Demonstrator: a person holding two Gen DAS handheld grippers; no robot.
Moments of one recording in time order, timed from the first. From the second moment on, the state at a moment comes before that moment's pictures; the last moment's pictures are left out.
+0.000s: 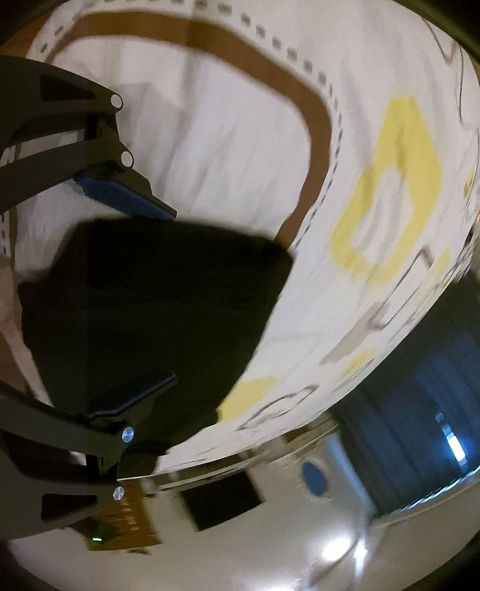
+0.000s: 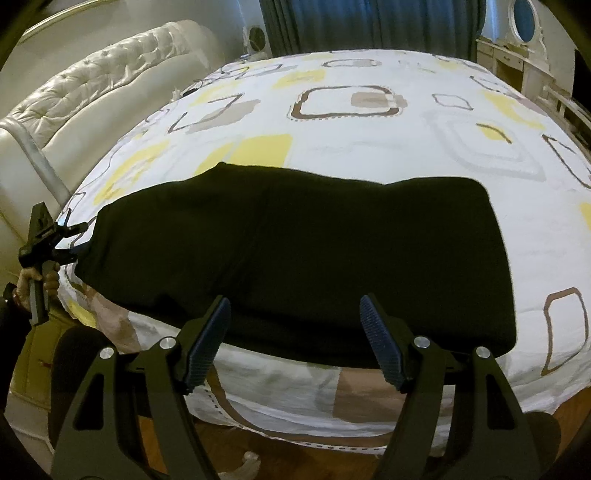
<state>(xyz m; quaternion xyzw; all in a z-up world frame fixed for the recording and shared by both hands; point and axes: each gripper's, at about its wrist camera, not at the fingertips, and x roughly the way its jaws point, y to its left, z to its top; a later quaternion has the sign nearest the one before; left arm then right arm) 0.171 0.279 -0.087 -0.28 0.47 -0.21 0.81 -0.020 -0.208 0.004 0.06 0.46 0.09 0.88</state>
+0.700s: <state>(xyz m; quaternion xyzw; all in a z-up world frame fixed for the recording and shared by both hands) 0.169 0.286 -0.093 -0.28 0.49 -0.22 0.79 -0.018 -0.209 0.004 0.08 0.46 0.10 0.88</state>
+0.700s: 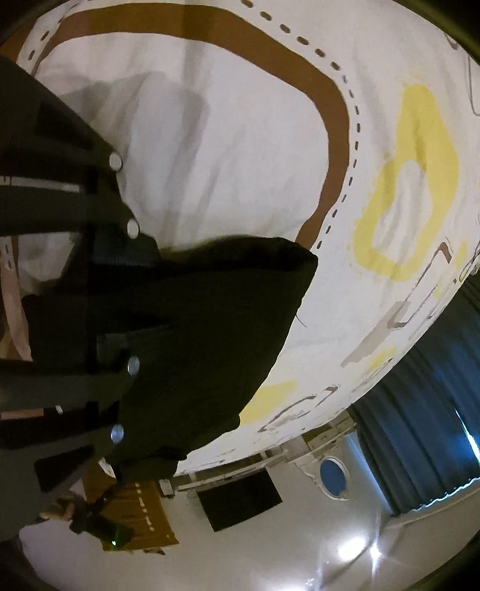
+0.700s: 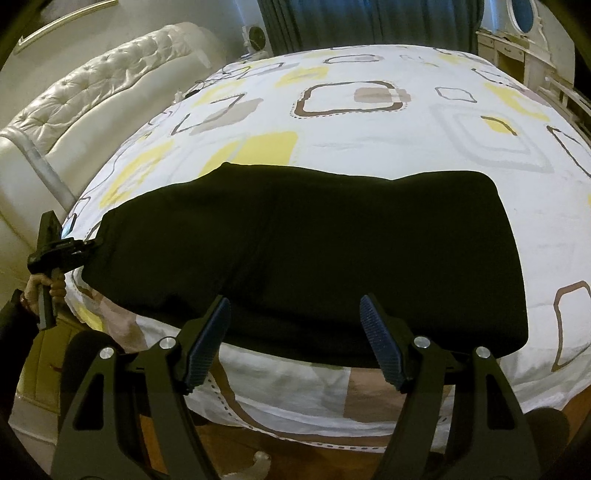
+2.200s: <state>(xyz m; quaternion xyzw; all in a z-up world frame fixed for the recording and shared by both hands) 0.164 0.026 0.045 -0.12 0.45 -0.30 0.83 -0.045 -0.277 0.011 0.15 0.42 0.07 0.89</state>
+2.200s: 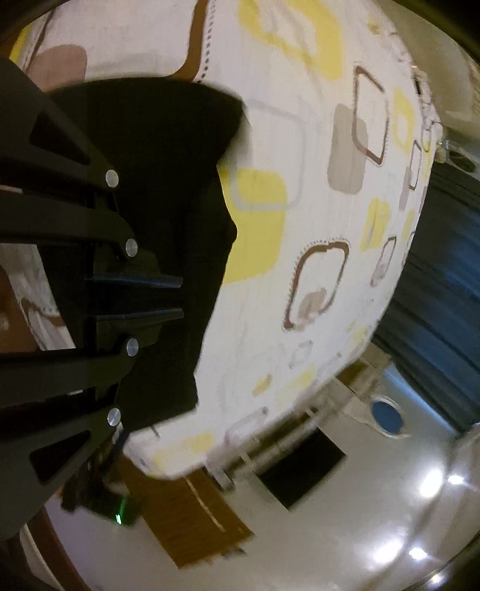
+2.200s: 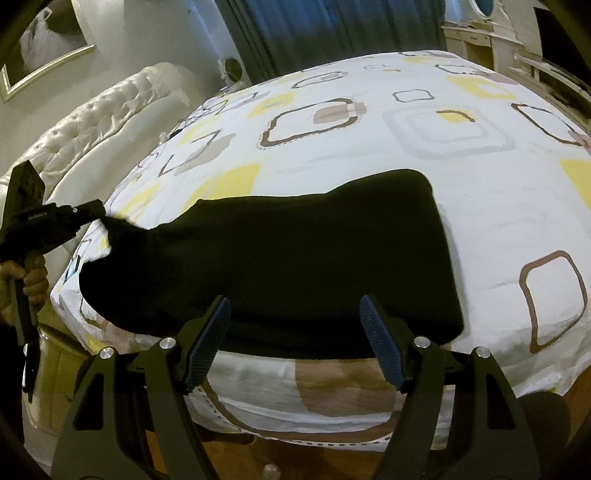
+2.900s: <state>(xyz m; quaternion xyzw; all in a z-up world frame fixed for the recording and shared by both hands) 0.158 0.208 -0.023 -0.19 0.48 -0.17 0.84 -0.043 -0.279 0.000 0.15 0.43 0.06 0.89</state>
